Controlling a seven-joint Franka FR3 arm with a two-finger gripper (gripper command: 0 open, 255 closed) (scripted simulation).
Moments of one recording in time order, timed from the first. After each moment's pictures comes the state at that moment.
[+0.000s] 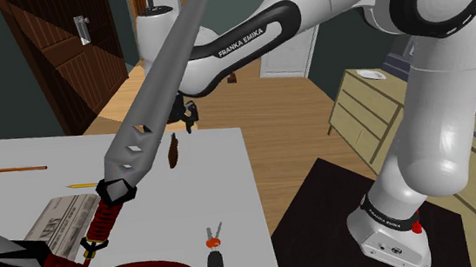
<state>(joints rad) 0.09 0.26 0.36 -1.84 -0.25 2.15 0.96</state>
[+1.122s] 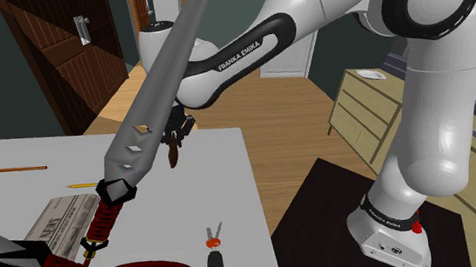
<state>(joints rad) 0.09 0.29 0.35 -1.87 -0.27 2.21 0.98</state>
